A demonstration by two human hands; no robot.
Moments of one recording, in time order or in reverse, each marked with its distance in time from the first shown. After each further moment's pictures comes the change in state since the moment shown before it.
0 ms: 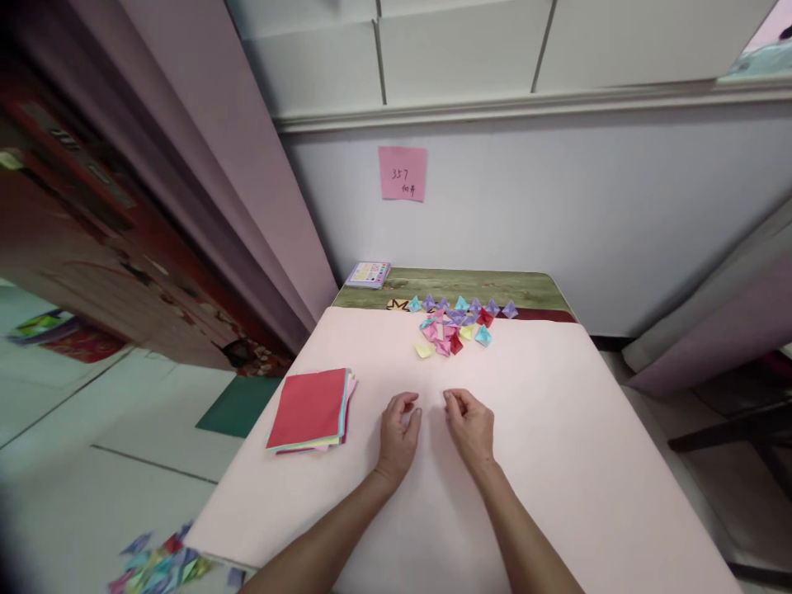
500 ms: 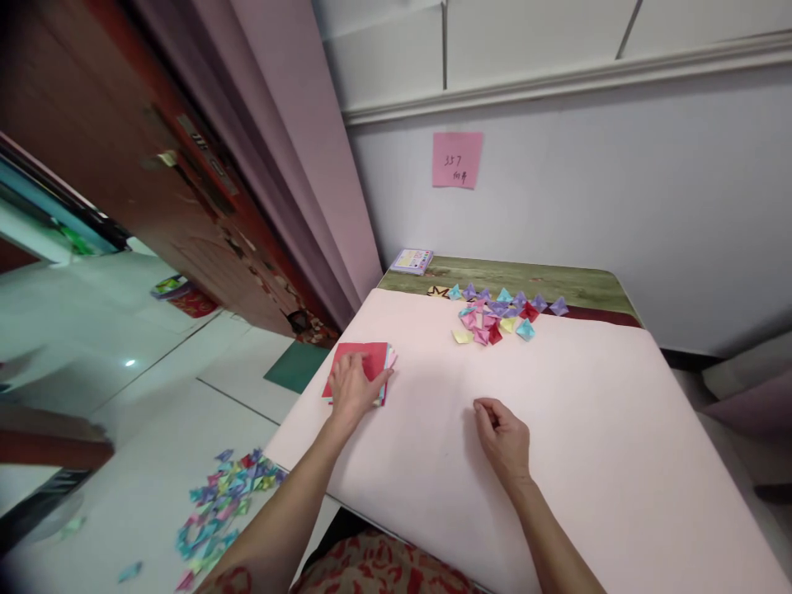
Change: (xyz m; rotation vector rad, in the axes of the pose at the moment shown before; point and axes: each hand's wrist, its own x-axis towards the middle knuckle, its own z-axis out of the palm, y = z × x) left_hand 0.031 0.016 -0.135 0.866 0.063 -0.377; right_hand -0.042 0.022 -0.013 -0.133 -0.068 -0.135
